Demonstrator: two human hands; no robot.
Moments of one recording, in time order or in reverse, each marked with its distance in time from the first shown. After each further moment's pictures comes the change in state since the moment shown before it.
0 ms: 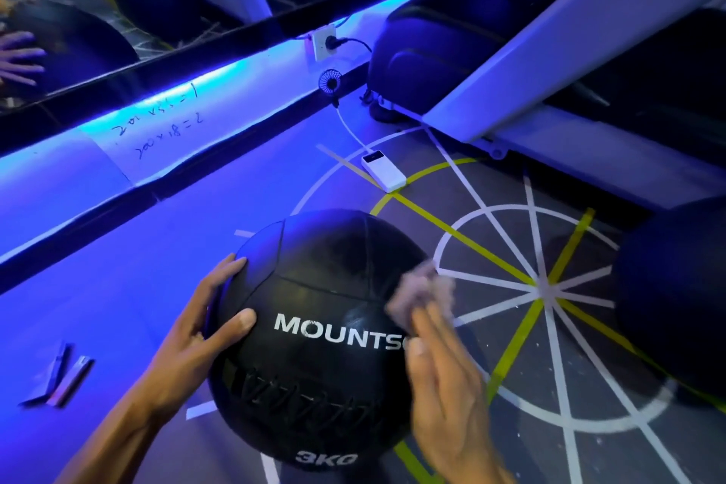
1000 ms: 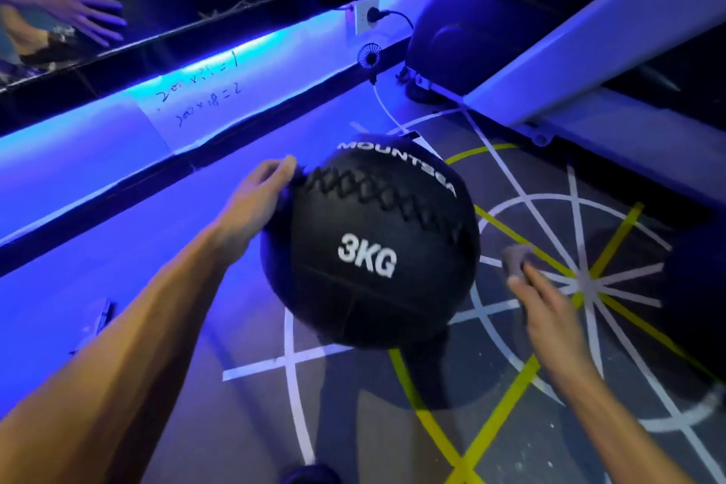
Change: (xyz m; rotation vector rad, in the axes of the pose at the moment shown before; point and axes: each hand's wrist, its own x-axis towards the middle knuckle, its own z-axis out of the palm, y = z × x) left_hand 0.120 0.029 -0.014 0.058 0.165 -0.247; right_hand 0.050 0.062 -0.032 0.206 -0.034 0.543
